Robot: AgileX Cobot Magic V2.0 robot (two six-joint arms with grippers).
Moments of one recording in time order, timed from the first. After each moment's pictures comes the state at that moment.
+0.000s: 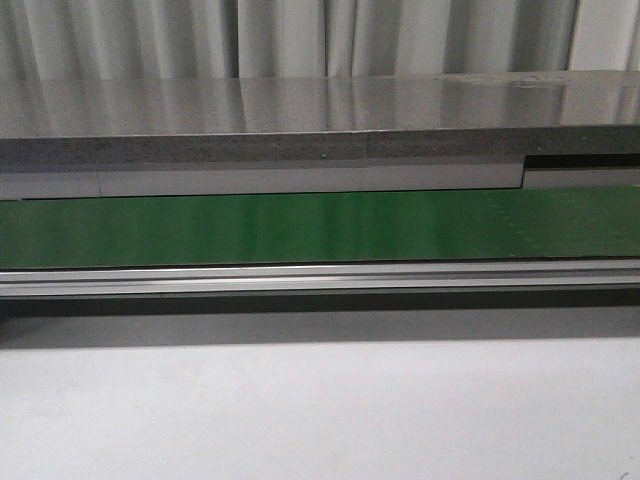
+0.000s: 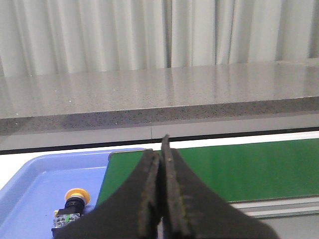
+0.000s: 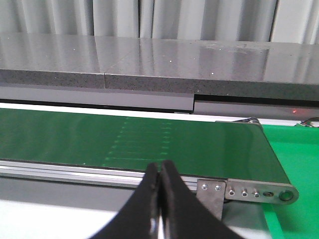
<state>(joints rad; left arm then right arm) -0.06 0.00 0.00 0.03 0.03 0.01 0.08 -0.01 0.03 0.09 0.07 -0.10</state>
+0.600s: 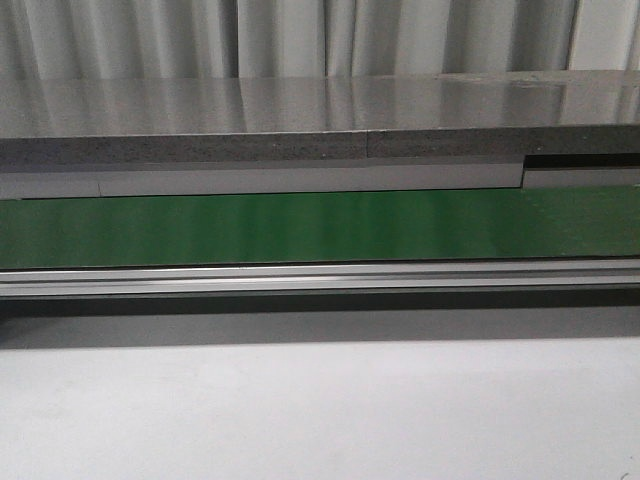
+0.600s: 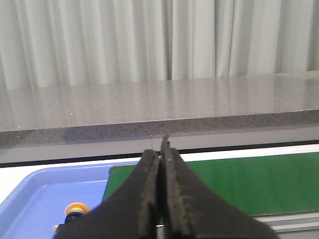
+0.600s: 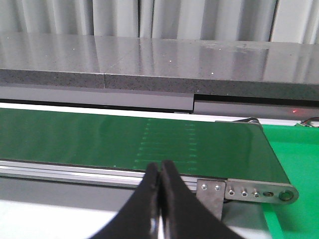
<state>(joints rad) -0.06 0.00 0.00 0.03 -0.02 0.01 0.08 -0.01 0.03 0.09 0.07 -0.10</state>
